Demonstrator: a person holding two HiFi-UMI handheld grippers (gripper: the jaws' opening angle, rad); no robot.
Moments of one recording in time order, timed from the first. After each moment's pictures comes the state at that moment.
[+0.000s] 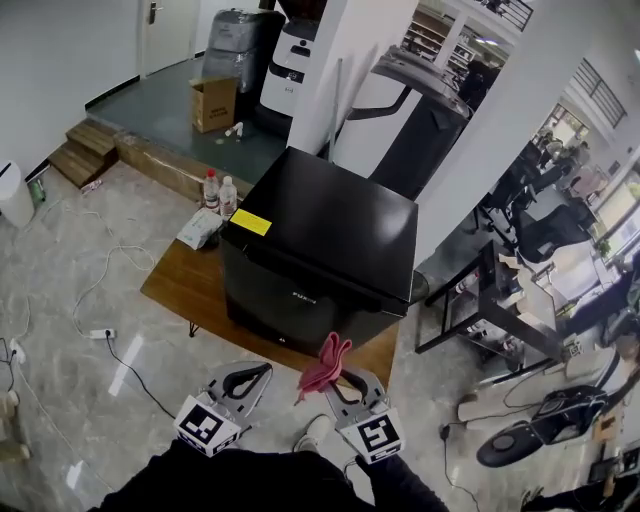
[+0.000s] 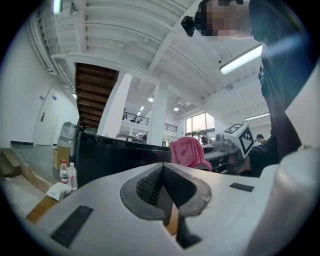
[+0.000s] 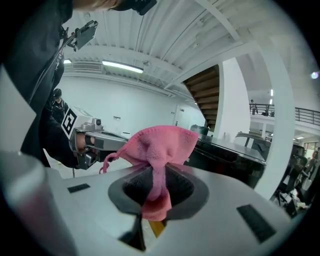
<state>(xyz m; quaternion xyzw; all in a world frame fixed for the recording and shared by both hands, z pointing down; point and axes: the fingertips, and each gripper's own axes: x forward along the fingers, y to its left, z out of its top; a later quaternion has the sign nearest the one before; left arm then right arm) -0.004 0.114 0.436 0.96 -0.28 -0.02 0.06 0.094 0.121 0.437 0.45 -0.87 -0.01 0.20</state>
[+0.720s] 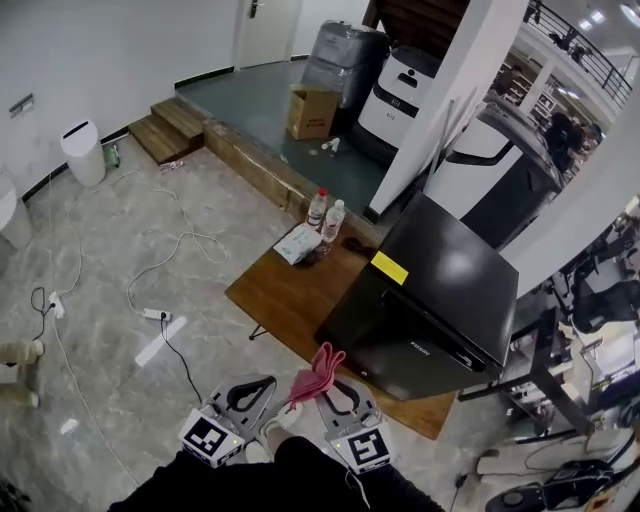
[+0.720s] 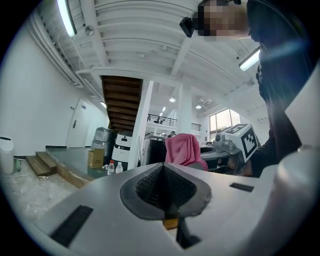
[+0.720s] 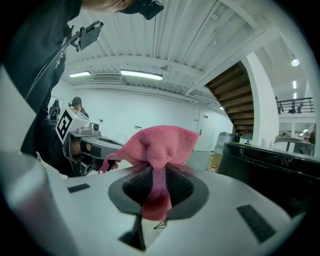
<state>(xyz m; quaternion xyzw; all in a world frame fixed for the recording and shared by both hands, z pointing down) -0.246 0.082 0.449 0.91 -0.42 -0.01 0.07 -0.172 0.060 0.451 0.33 -0.93 -0.03 0.16</state>
